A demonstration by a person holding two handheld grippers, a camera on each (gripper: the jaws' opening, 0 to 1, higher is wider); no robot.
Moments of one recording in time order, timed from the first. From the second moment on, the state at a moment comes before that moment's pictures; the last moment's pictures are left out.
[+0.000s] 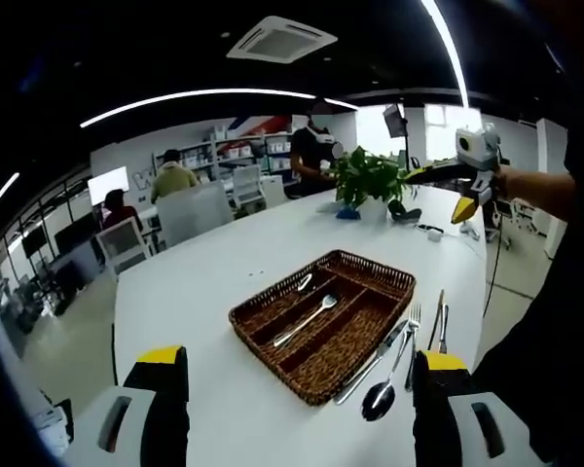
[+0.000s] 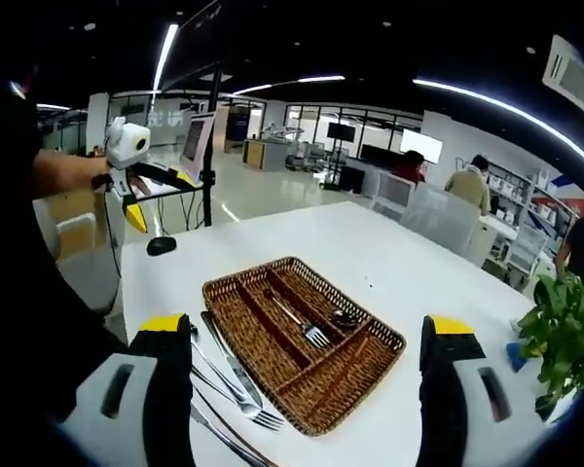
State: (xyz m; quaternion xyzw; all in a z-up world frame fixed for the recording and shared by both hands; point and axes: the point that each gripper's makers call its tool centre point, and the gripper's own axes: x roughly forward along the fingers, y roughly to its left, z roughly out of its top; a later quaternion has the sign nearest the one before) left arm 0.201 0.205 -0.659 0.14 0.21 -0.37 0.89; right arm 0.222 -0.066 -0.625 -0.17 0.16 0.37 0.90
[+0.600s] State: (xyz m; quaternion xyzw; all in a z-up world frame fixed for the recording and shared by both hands) left arm 0.189 0.217 -0.661 0.14 0.22 -0.36 0.89; right arm 0.216 -0.019 -0.650 -0.18 0.18 0.44 0.86
